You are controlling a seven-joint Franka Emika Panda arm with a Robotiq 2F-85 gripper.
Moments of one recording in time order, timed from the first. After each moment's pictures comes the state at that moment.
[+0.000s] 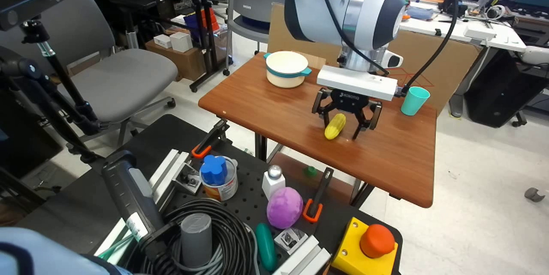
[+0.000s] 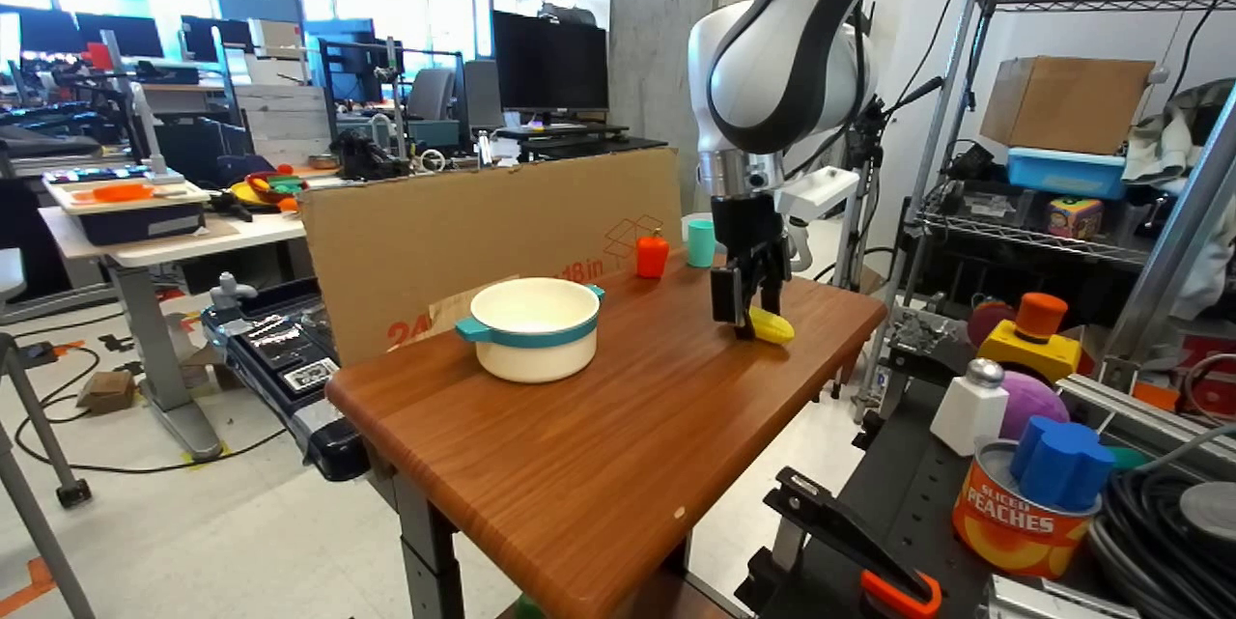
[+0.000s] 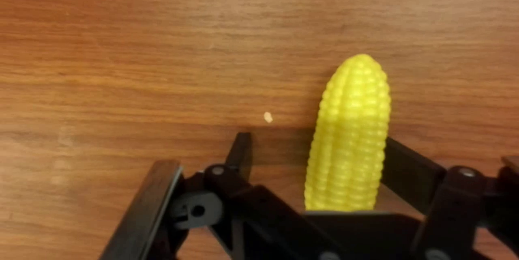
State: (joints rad) arm -0.08 0.58 -0.07 -2.11 -0.17 2.49 -0.09
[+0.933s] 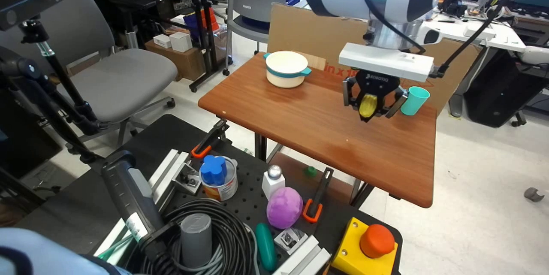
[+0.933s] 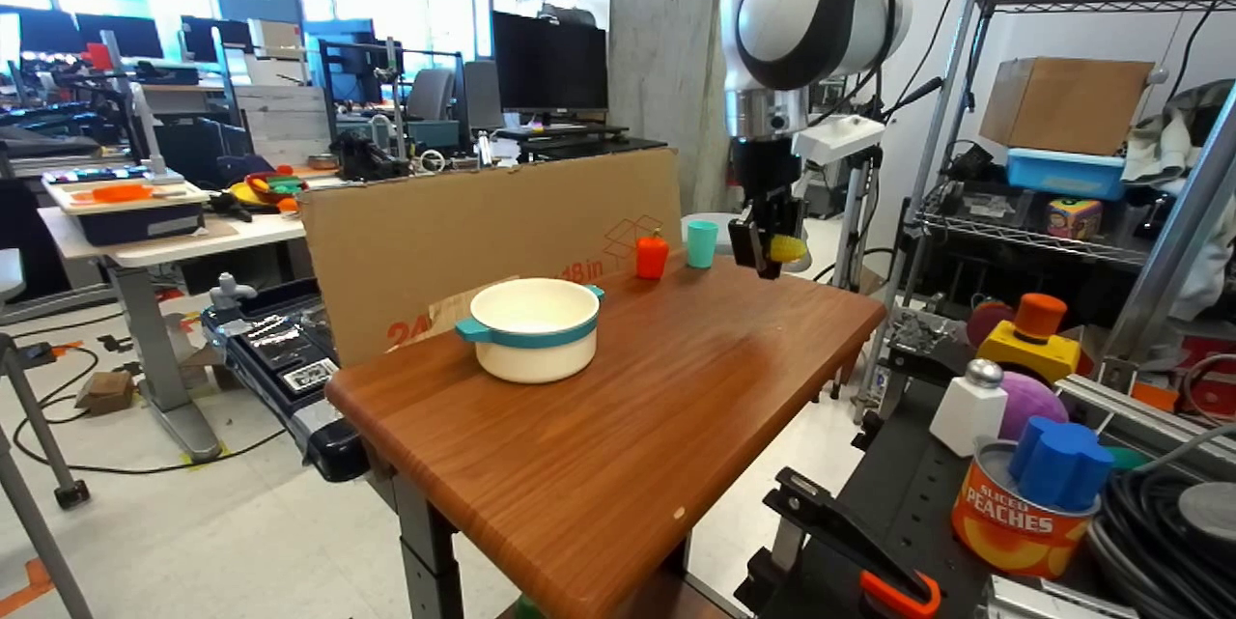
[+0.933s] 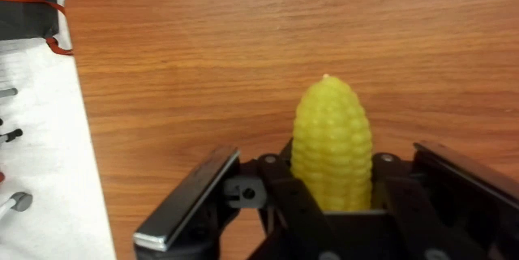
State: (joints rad) arm -0.10 0.45 -0.12 -2.14 -0.17 2.50 -0.06
